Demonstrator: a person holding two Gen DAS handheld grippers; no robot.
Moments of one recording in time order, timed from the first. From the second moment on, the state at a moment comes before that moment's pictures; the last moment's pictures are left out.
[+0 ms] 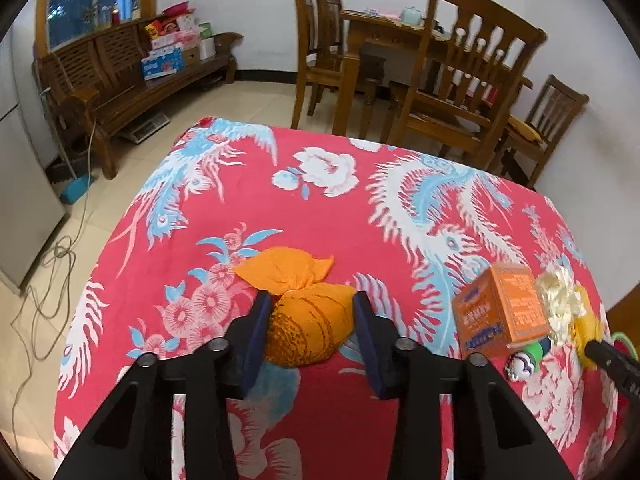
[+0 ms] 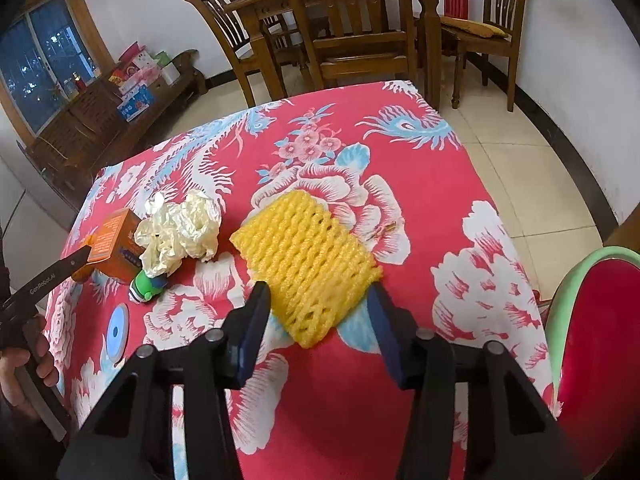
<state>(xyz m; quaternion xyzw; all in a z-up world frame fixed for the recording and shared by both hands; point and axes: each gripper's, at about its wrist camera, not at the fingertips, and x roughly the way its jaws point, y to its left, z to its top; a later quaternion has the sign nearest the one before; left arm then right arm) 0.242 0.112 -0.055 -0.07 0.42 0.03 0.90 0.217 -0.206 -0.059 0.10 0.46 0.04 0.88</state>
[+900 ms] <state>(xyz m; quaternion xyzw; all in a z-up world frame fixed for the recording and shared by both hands) 0.167 0.045 0.010 -0.05 0.37 -0.08 0.92 0.163 -0.226 -0.015 0.15 0.40 0.09 0.90</state>
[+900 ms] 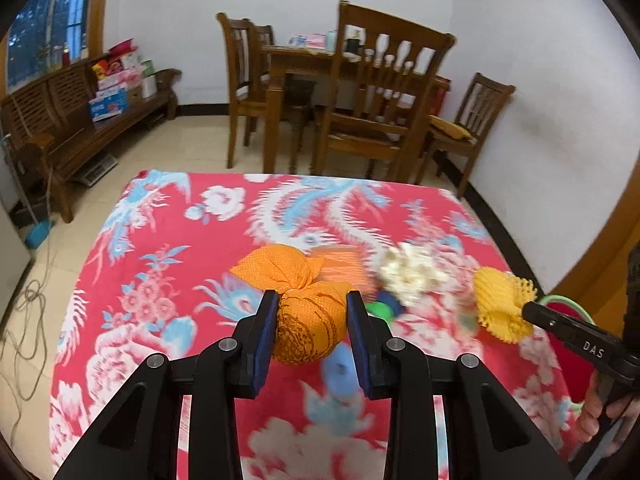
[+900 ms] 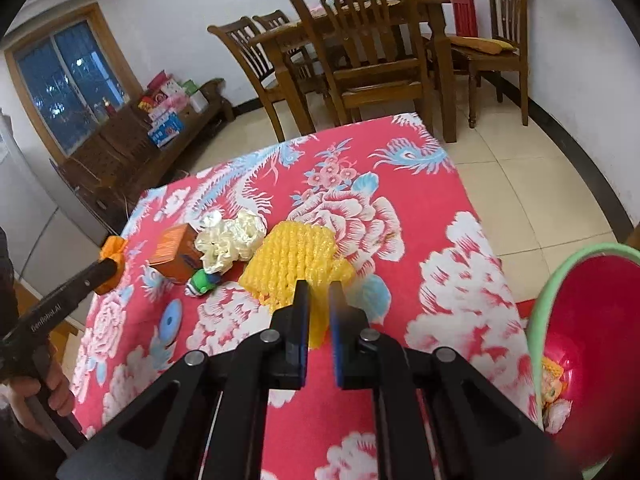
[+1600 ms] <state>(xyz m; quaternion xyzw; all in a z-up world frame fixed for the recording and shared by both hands) 0.113 -0.065 0.031 -0.04 0.36 -0.20 0.91 0.065 -0.305 0.017 0.18 0.34 0.01 0.92</state>
